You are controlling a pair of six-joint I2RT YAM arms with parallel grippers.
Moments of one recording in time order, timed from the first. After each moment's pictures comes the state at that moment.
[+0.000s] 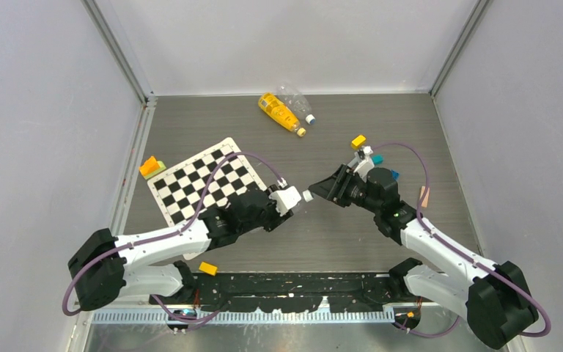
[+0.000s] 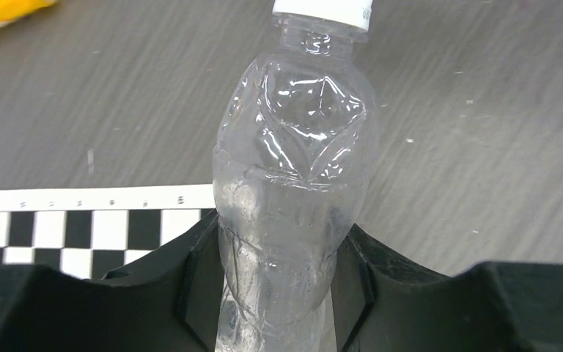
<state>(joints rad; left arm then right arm) -1.00 1.17 0.64 0.01 -0.12 0.21 0.49 0.98 0.47 0.20 -0.33 0.94</state>
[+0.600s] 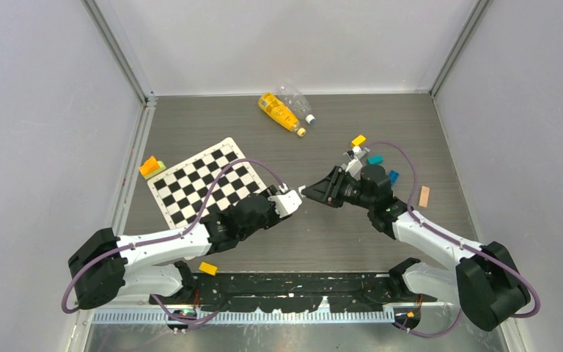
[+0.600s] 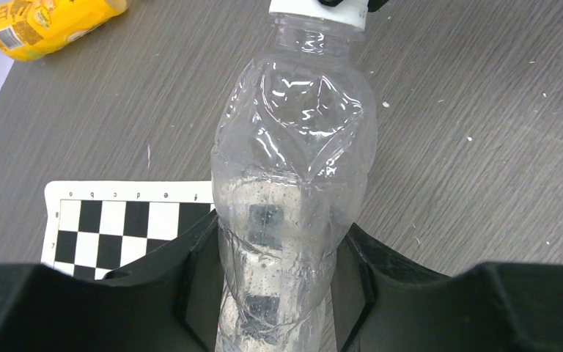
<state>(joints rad) -1.05 1.17 0.60 0.09 -0.29 0.32 0.49 1.10 0.47 0.32 -0.49 1.02</state>
